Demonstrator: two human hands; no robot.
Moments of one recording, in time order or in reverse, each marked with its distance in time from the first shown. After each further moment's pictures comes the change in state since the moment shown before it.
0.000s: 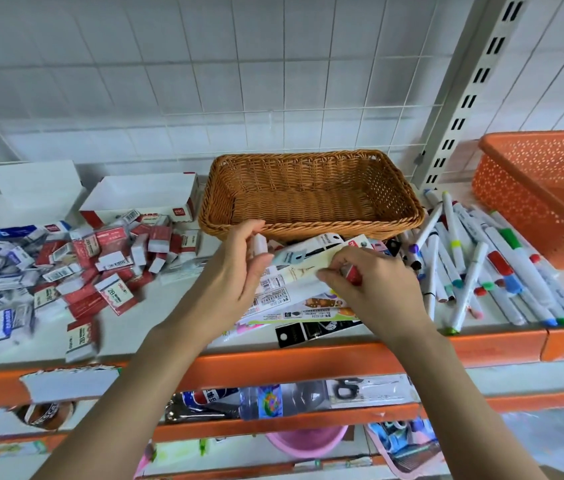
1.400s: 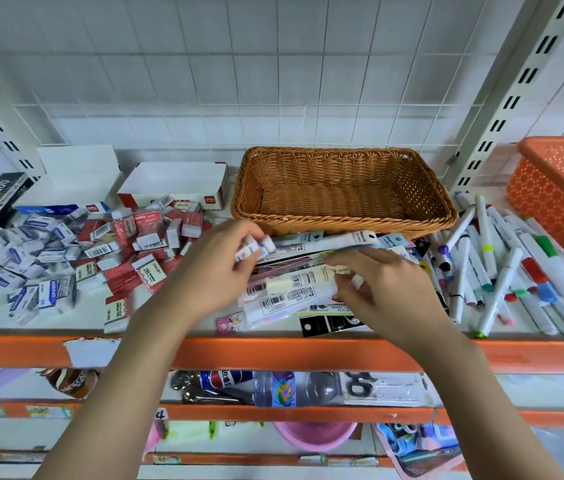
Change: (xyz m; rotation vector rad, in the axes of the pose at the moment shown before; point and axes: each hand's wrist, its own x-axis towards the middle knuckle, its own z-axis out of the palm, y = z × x) left_hand -0.002 0.002 -0.046 0.180 -0.105 -0.247; right_hand -0.001 -0.022 -0.004 -0.041 -0.114 -0.254
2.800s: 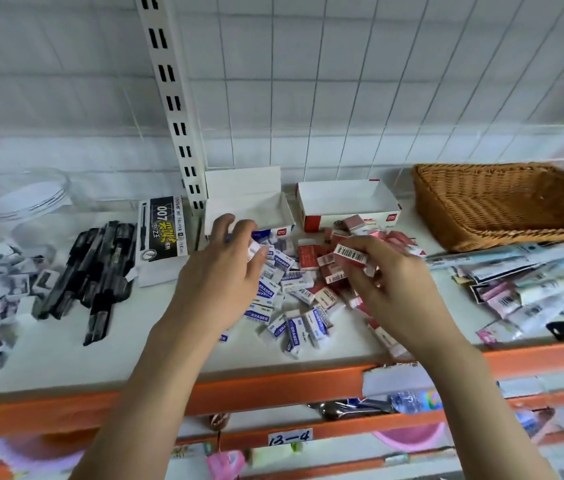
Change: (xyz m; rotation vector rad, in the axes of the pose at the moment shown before) left_hand -0.048 -0.251 -0.181 0.226 -0.007 -0.059; right_hand 0.135 -0.264 0.146 0.089 0.166 0.196
